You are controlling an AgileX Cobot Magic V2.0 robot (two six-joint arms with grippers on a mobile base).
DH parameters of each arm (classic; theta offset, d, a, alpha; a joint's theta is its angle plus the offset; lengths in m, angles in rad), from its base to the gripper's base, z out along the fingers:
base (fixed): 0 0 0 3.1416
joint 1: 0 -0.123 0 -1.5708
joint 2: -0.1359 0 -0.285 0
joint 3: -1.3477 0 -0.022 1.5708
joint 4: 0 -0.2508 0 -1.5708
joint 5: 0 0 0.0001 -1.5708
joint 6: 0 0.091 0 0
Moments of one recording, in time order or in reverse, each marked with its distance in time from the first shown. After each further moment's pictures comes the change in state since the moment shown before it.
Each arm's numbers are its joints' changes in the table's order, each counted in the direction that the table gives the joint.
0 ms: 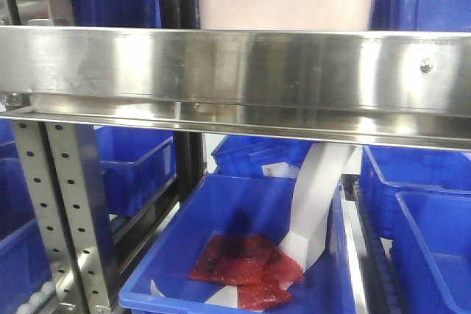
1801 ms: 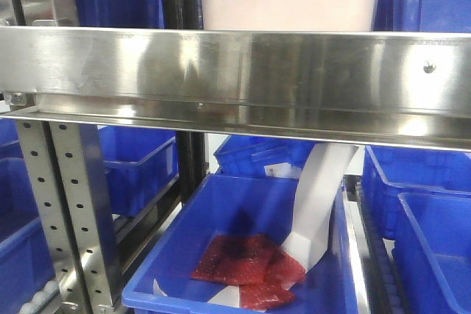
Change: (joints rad) left arm -0.228 1.001 -0.802 -0.013 0.418 -0.009; right arm 0.000 0.477 -0.209 -0.096 0.232 0.004
